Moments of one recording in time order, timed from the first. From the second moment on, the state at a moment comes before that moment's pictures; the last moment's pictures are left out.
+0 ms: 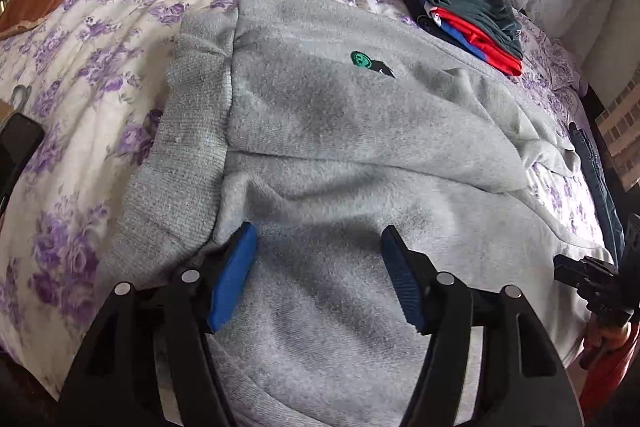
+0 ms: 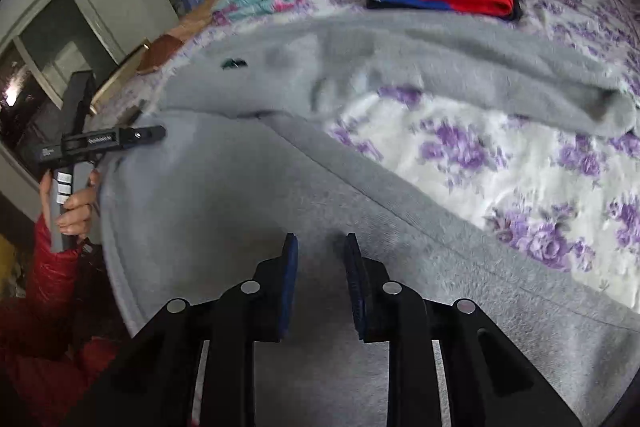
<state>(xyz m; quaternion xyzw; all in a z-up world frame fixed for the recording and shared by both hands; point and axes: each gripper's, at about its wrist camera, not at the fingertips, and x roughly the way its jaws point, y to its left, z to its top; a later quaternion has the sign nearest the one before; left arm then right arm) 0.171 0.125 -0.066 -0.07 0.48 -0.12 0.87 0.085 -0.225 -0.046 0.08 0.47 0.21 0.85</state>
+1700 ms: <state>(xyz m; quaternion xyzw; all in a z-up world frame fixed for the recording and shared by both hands) 0.291 0.188 0.005 -0.12 0.43 -0.10 0.89 0.168 -0.245 0.075 -0.19 0.26 0.17 0.93</state>
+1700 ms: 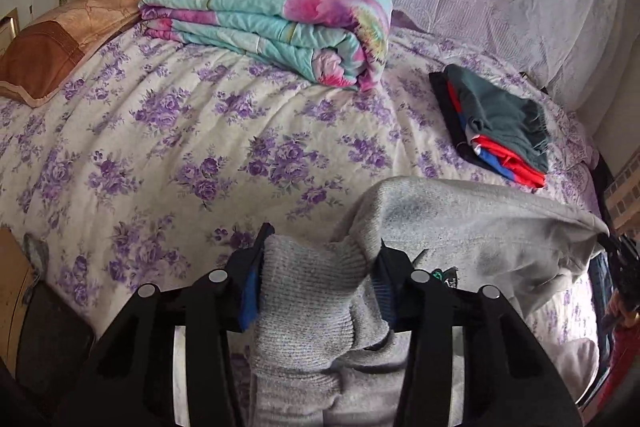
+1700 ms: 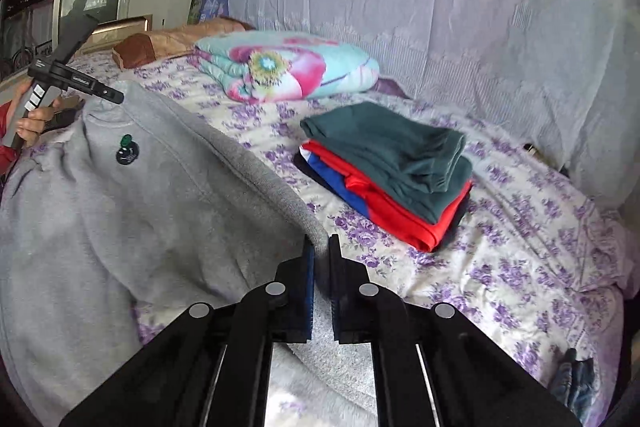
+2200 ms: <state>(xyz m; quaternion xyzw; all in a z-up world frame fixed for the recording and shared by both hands) 0.116 0.241 -0.013 -0.28 0.43 -0.14 0.85 0.001 -0.239 -0.002 -0.08 0.28 0.17 0.94</state>
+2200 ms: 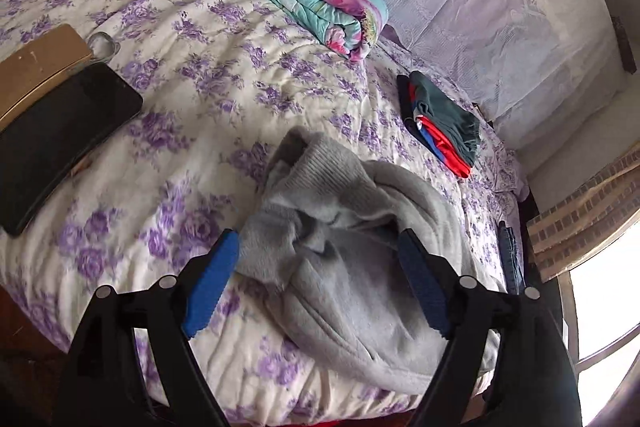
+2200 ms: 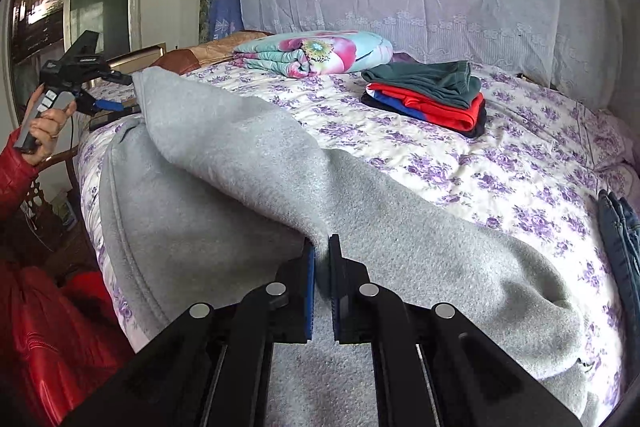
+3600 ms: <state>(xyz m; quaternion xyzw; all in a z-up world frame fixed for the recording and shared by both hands) 0.062 0.200 0.018 -0.16 0.39 -0.25 0.87 -0.074 -0.223 -0.030 -0.14 0.37 0.17 0.90</state>
